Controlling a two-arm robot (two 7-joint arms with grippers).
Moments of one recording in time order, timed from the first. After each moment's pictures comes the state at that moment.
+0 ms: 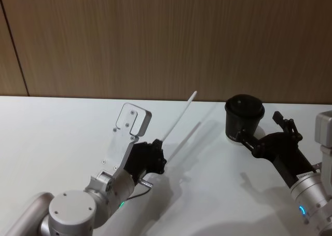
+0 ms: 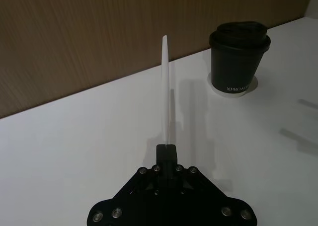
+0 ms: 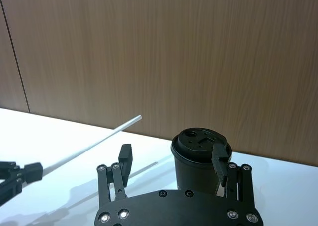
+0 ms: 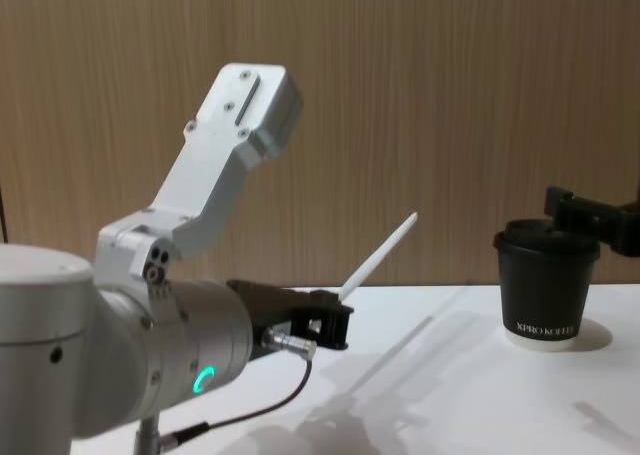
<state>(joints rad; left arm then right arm) -0.17 0.16 0.43 -1.66 -0.15 0.38 -0.05 -0.01 0.34 -0.23 -1.77 0.29 0.03 0.07</state>
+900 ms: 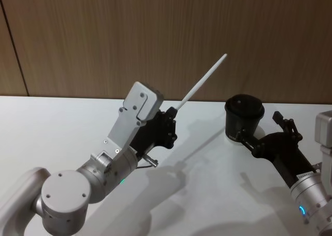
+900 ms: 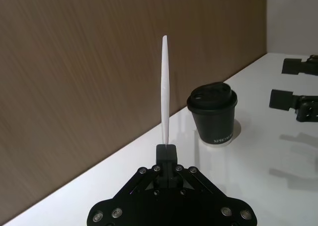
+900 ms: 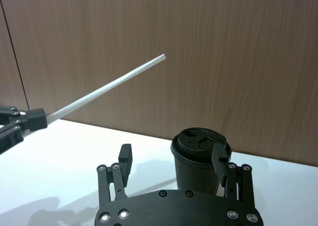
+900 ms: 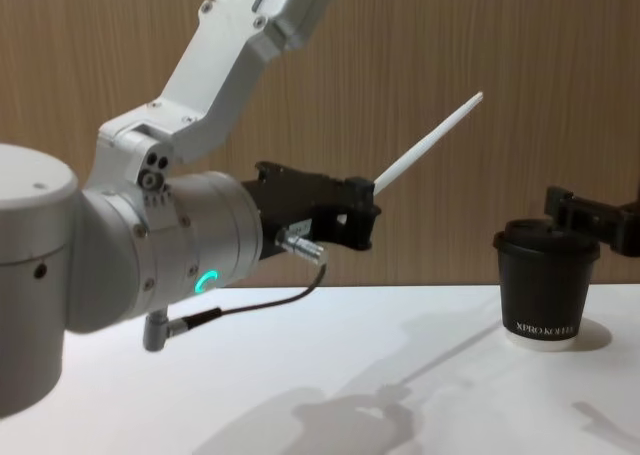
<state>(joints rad) -0.26 0.23 0.47 -1.68 -0.06 0.20 -0.16 -0.01 0.34 -0.23 -1.77 0.29 0.03 0.07</state>
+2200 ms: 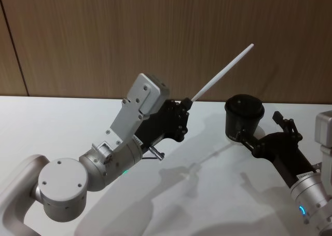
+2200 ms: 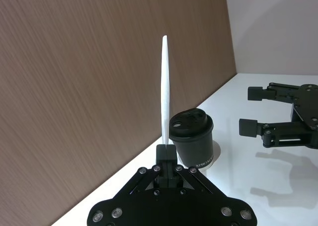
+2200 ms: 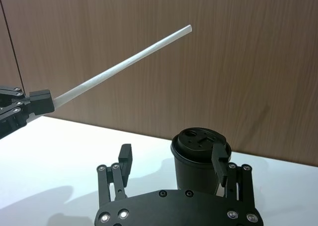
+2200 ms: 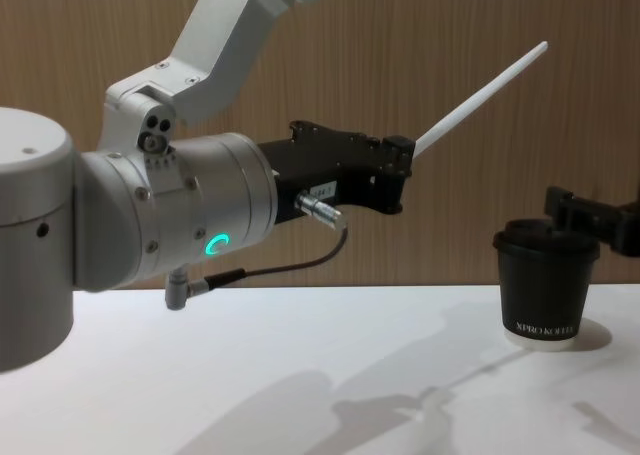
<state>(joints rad) -0.31 0.23 0.47 -1.64 -0.09 0.10 -0.29 -0.01 0.34 -0.23 -1.77 0.29 0.03 0.07</state>
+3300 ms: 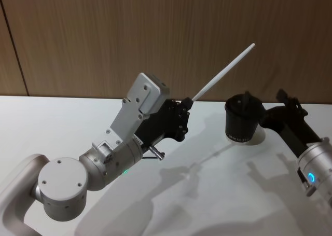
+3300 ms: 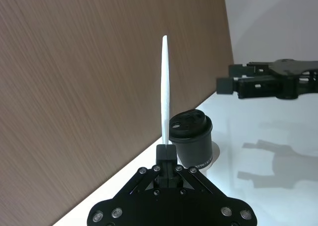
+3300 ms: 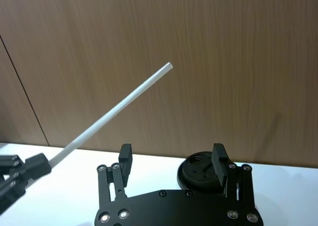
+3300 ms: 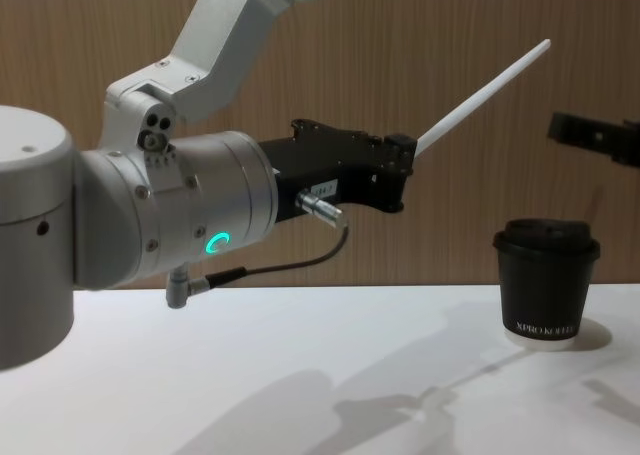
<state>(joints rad) -0.32 0.23 0.47 -1.64 -0.09 0.10 -0.30 0.08 0.29 -0.15 -1.77 0.46 0.19 0.12</state>
